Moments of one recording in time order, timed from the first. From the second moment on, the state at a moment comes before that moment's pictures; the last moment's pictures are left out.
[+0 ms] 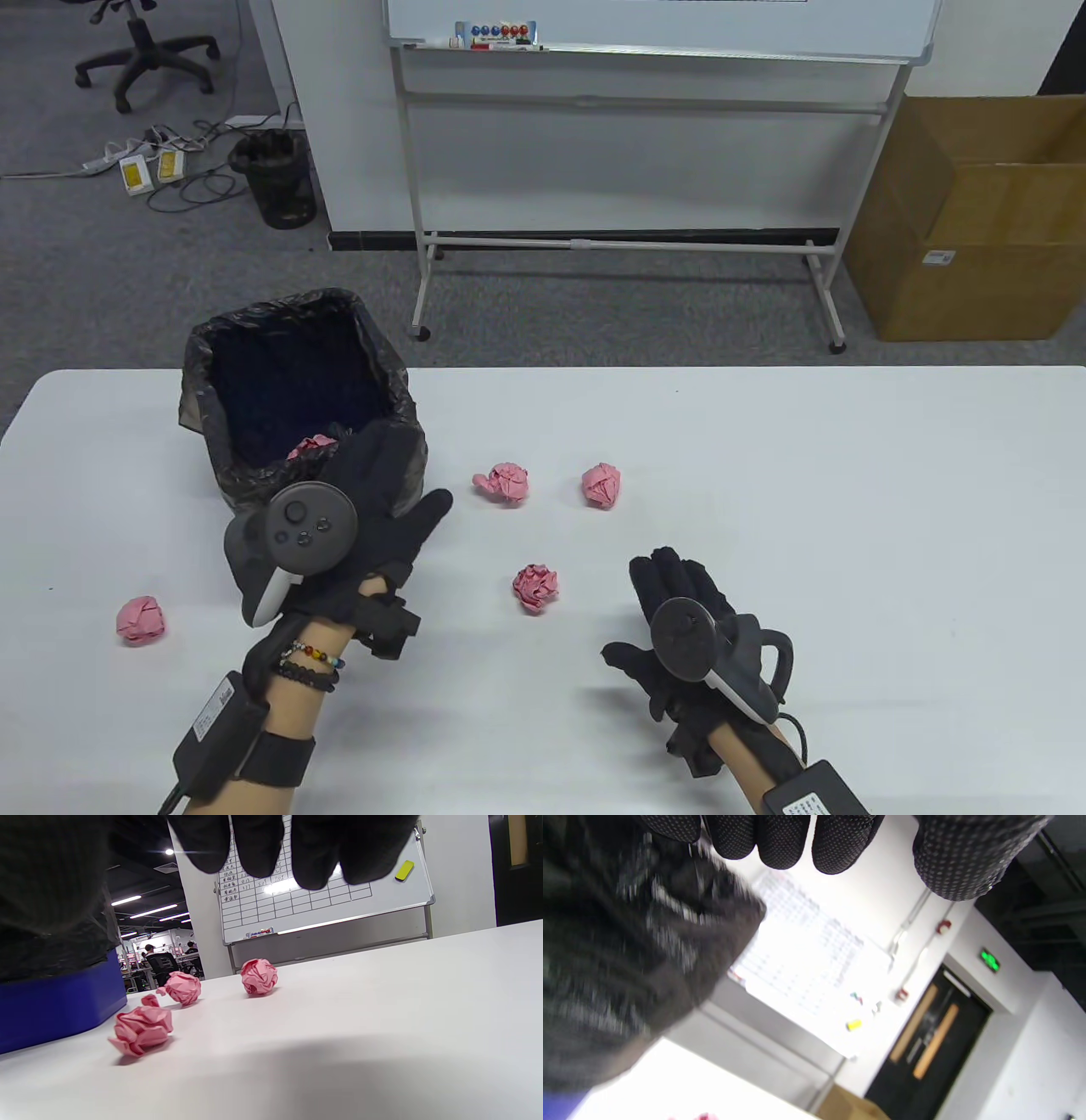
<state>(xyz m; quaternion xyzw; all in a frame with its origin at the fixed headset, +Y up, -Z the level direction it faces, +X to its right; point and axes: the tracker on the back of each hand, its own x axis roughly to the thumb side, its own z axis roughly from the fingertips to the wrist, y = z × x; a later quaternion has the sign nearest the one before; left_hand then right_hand) -0.214 -0.594 -0.357 0.12 -0.11 0.30 0.94 0.128 -0.705 -0.320 0.04 -0.07 0.99 0.13</state>
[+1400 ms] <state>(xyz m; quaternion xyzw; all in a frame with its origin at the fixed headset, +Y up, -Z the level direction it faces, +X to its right) -0.170 -0.725 -0.348 -0.04 -0.15 0.20 0.97 0.079 -0.752 -0.511 -0.13 0.03 0.98 0.14</state>
